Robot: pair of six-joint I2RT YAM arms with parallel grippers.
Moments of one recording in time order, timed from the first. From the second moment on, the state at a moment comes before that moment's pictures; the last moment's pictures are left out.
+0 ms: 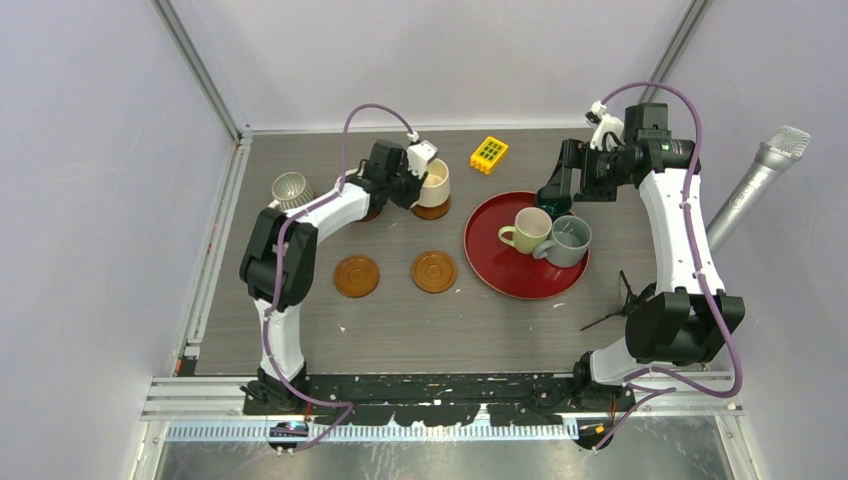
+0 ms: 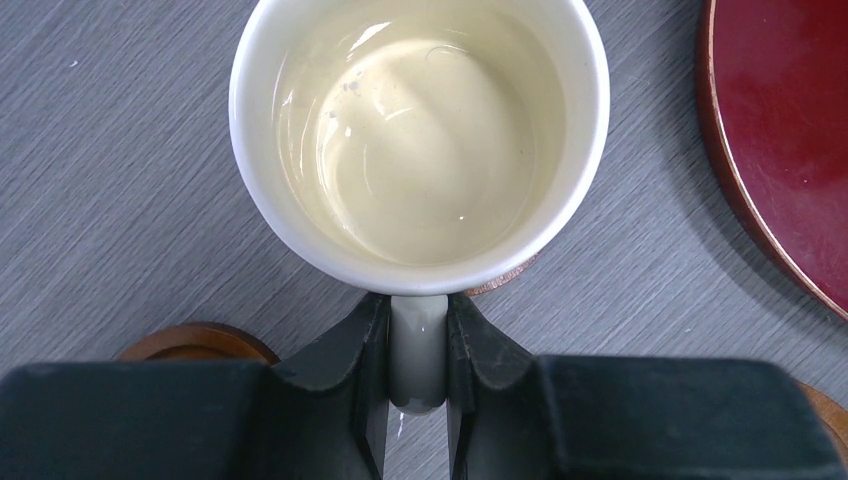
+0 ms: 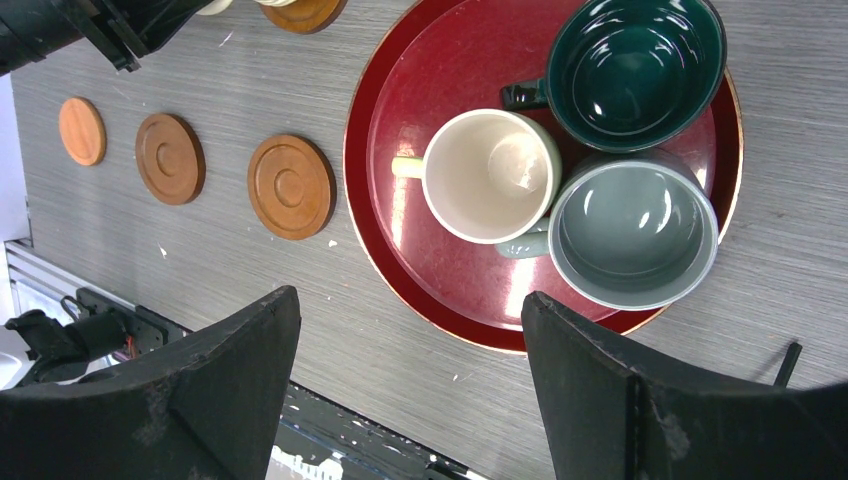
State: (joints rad) left arm -0.46 1.98 1.45 -0.13 0.18 0.23; right arm -0.10 1.50 1.62 -1.09 -0.50 0.00
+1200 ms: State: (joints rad) left arm -0.46 2.01 1.45 -0.15 0.18 0.23; right arm -0.10 1.51 1.62 -1.09 -0.50 0.00
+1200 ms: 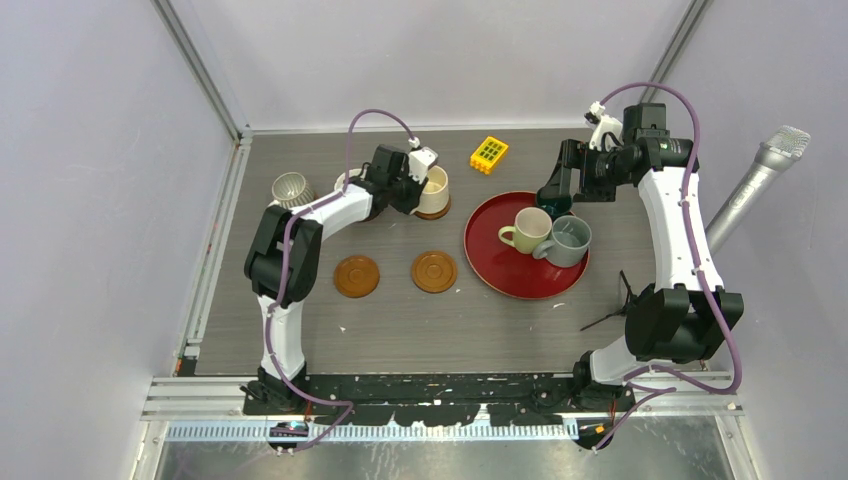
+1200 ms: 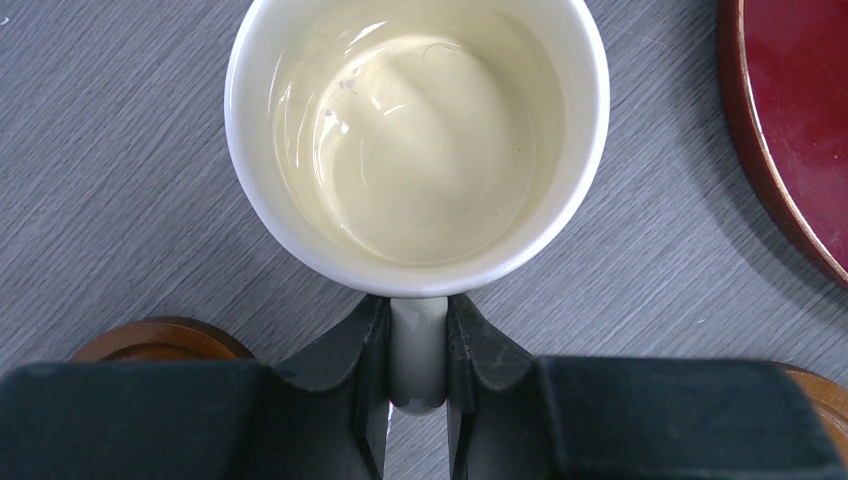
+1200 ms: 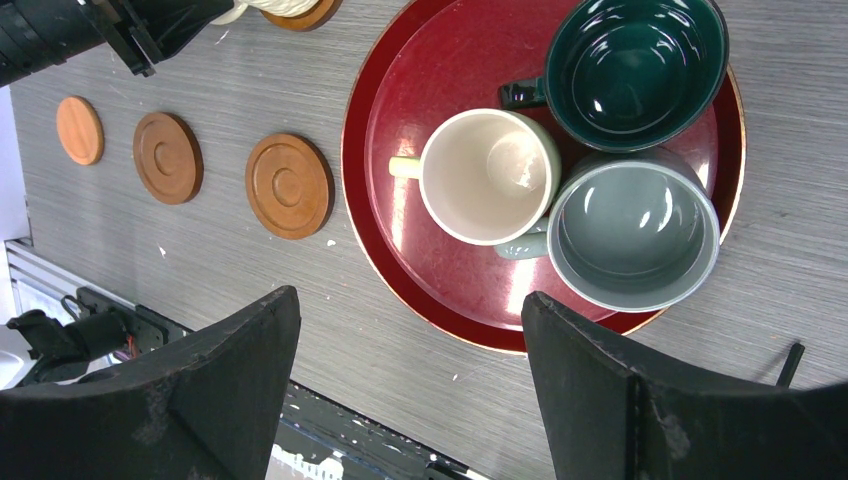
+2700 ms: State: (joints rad) left arm -0.46 1.96 1.39 -0.18 0.22 0.21; right arm -0.10 1.51 1.62 -1.09 -0.50 0.00
